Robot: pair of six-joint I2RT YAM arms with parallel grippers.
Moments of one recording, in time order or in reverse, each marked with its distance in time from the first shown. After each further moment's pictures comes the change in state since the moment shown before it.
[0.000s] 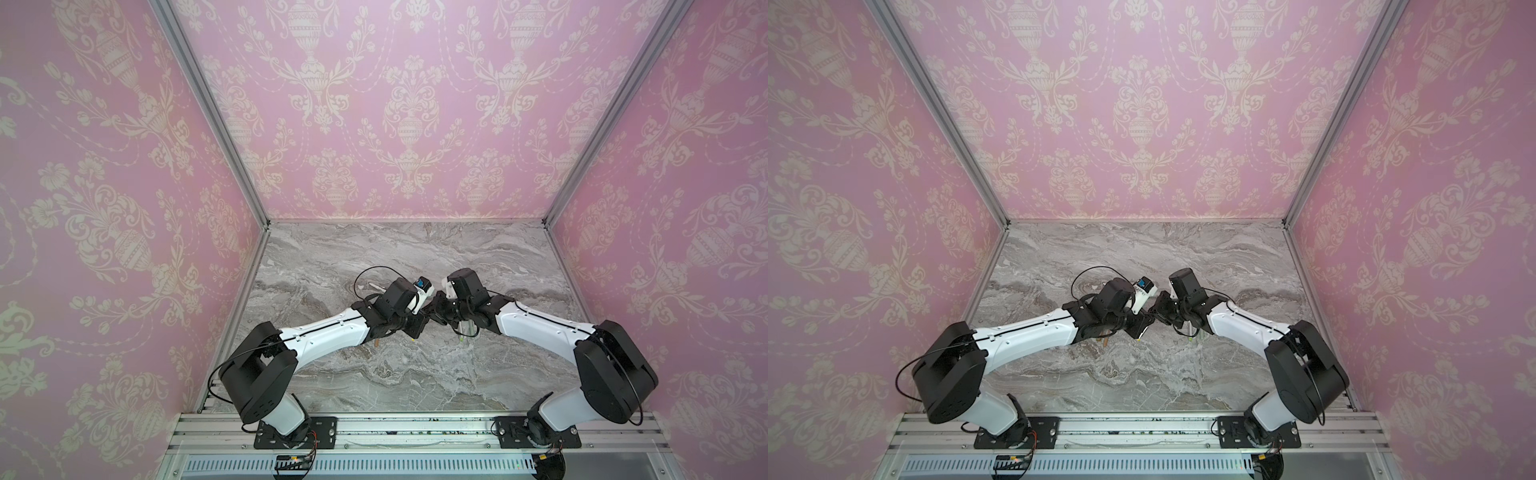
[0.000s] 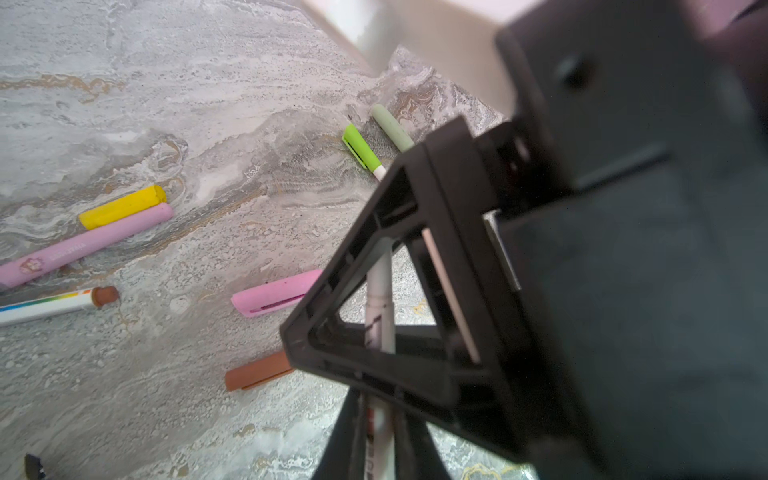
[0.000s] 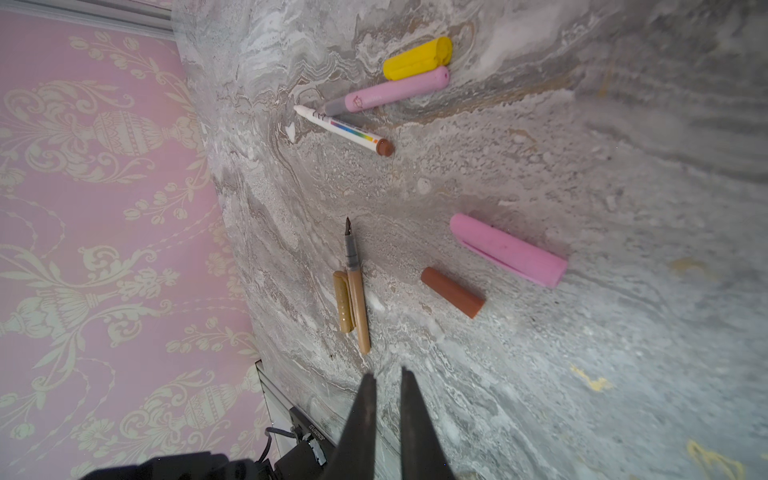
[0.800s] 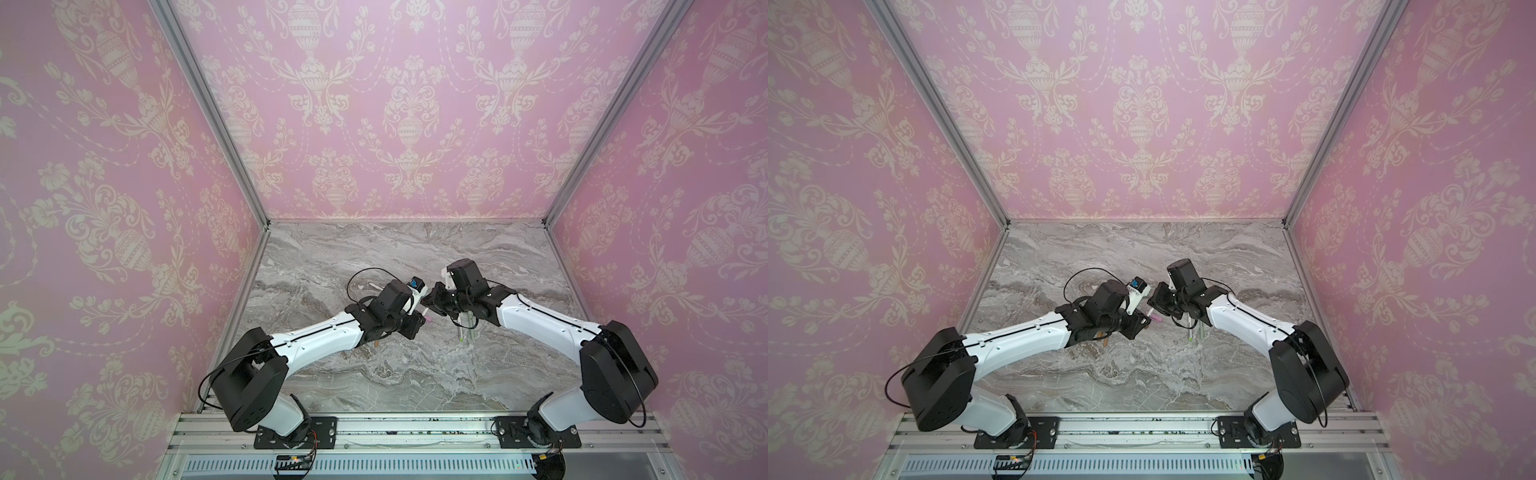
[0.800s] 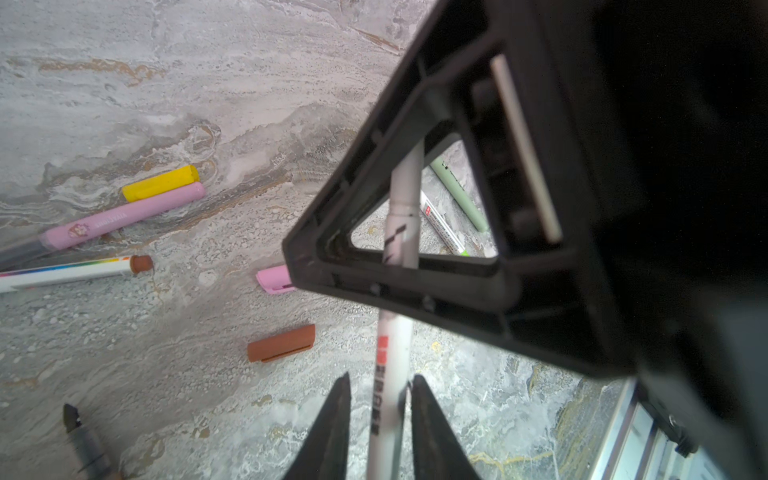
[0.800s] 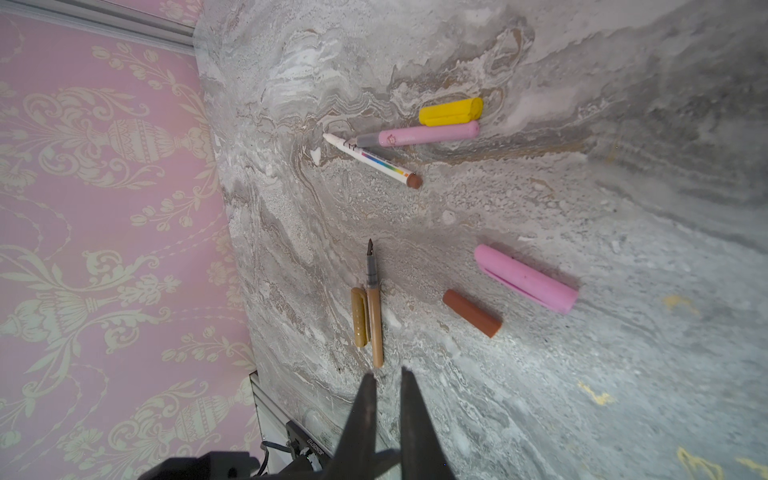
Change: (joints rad) left arm 0.008 -0.053 -0.047 0.000 -0.028 -0.034; right arm 0.000 0.000 0.093 -0.075 0.032 -0.048
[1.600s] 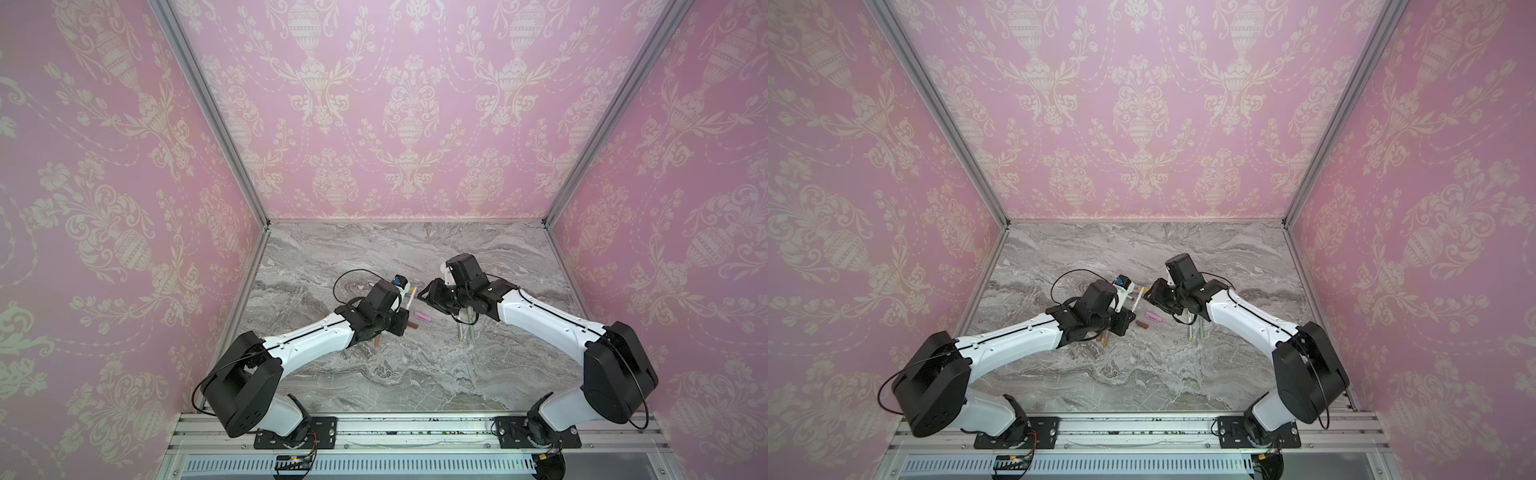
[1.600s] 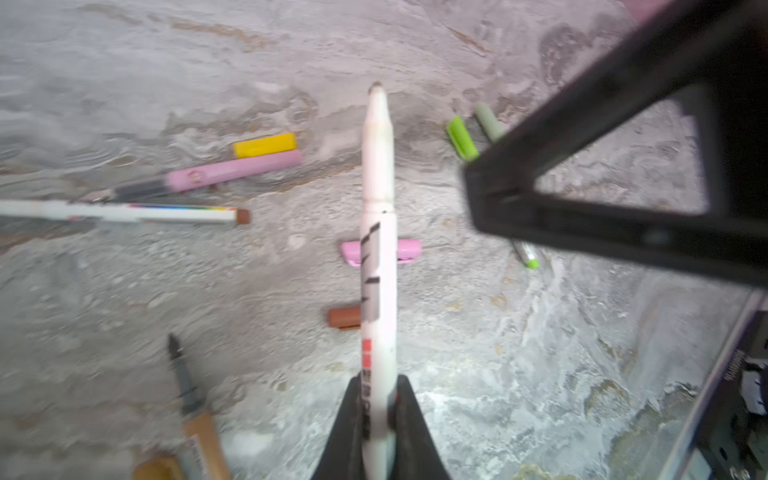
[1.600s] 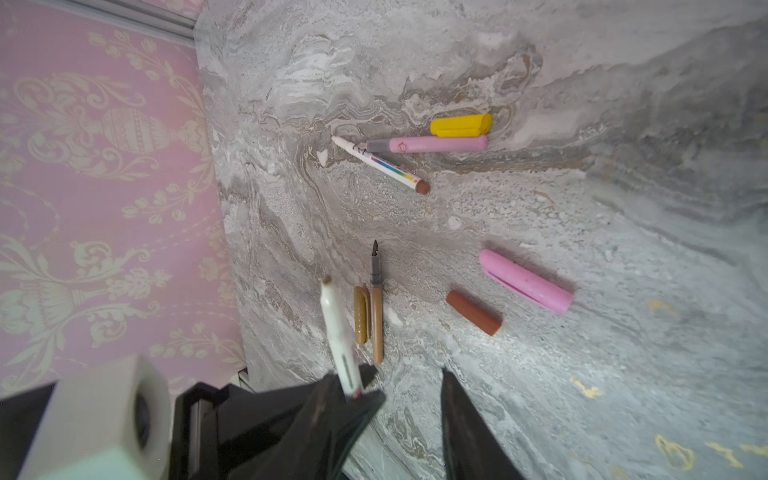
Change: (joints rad) left arm 0.112 -0.076 -0.097 -0.016 -0.090 -0.069; right arm 0.000 -0.001 0.117 -0.138 0.033 -0.079
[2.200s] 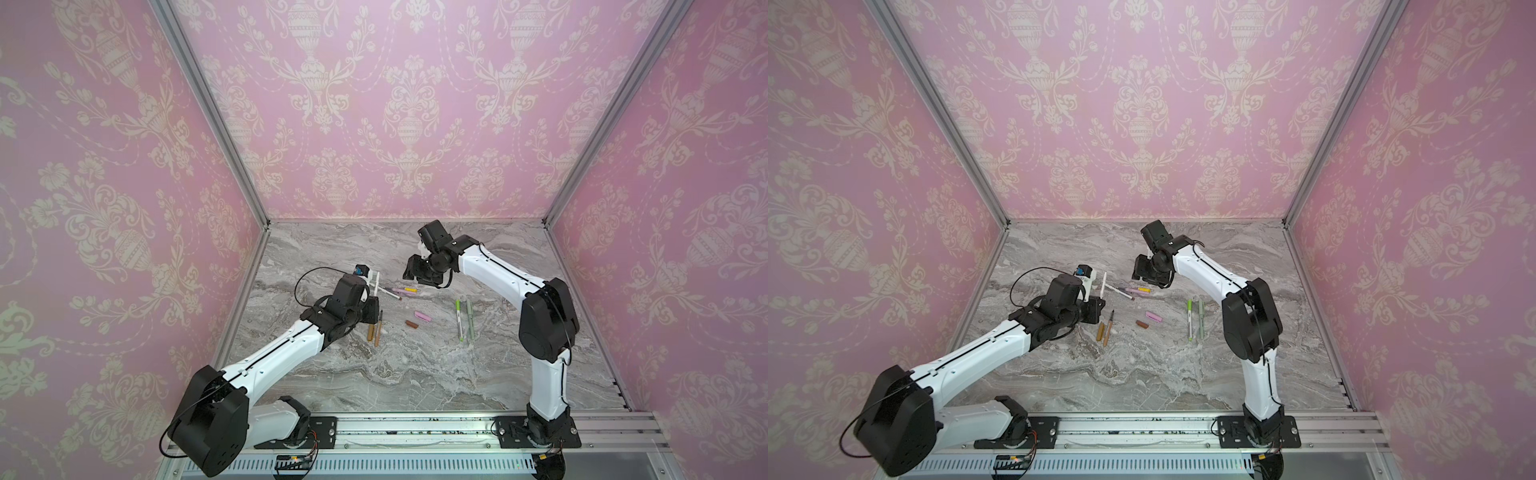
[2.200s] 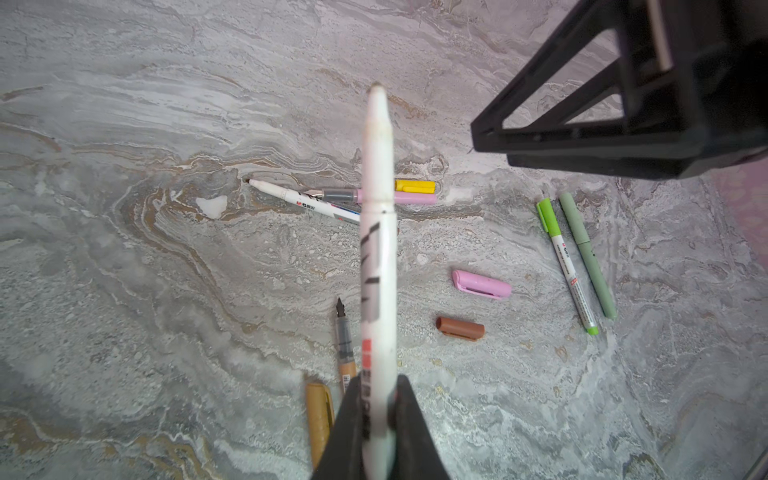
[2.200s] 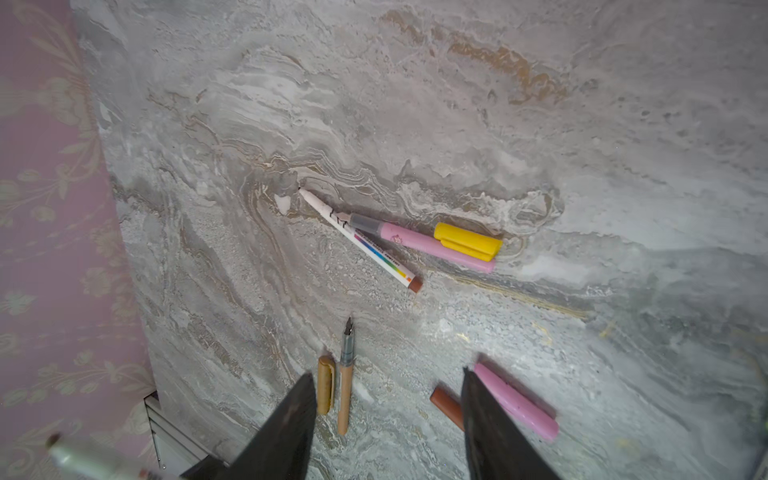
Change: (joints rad) left arm 0.162 -0.195 -0.070 -0.055 -0.038 -0.048; right arm -0.021 0.538 0.674 -0.410 0.034 -0.239
